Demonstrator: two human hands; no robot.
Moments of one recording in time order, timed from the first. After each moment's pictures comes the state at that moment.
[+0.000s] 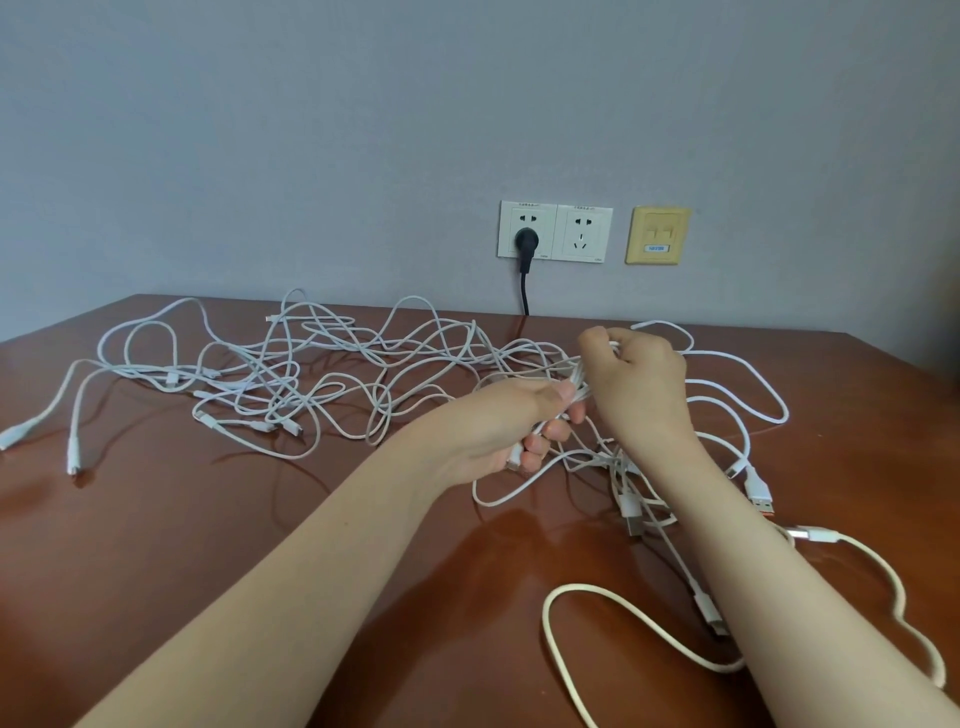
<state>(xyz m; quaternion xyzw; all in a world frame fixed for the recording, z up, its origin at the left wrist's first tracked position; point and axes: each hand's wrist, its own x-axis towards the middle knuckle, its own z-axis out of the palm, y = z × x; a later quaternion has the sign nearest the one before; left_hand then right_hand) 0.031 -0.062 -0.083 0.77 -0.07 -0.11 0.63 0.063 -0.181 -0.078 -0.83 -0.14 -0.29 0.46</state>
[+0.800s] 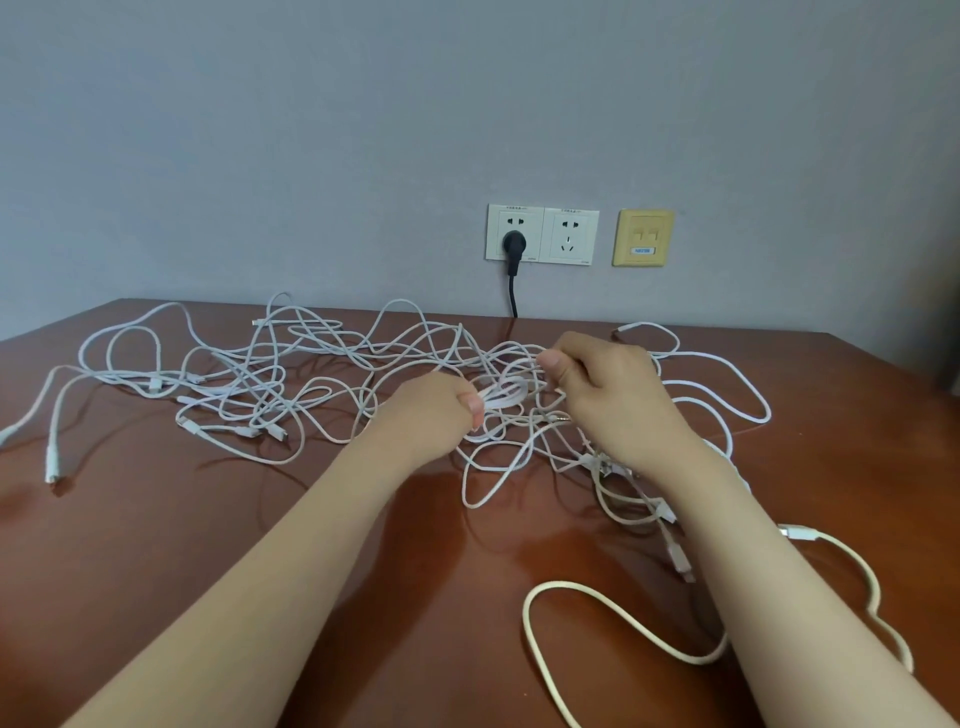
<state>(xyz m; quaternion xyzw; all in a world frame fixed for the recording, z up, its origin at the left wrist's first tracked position) 0.037 -0.030 -0.086 0.96 0.02 0.07 0.27 0.059 -0.194 -0.076 -0.88 -0.29 -0.23 0.31</state>
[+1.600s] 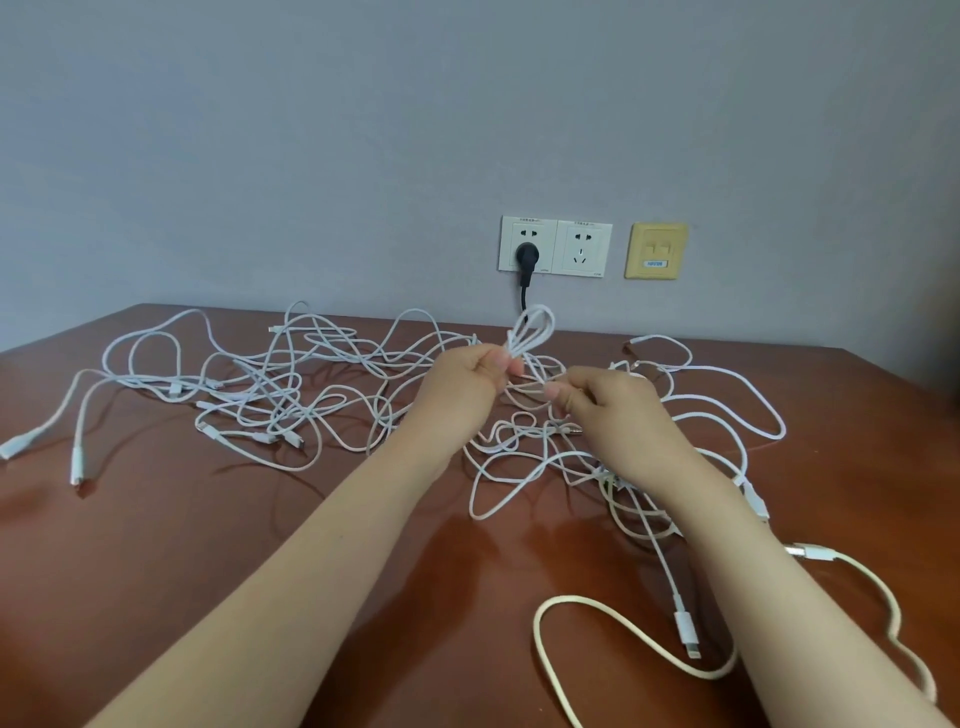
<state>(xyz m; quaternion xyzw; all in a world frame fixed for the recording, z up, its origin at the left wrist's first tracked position) 0.040 -0.043 -0.080 0.79 -0.02 0.19 0.58 0.064 -0.191 -0.082 -0.90 -0.24 -0.13 0.34</state>
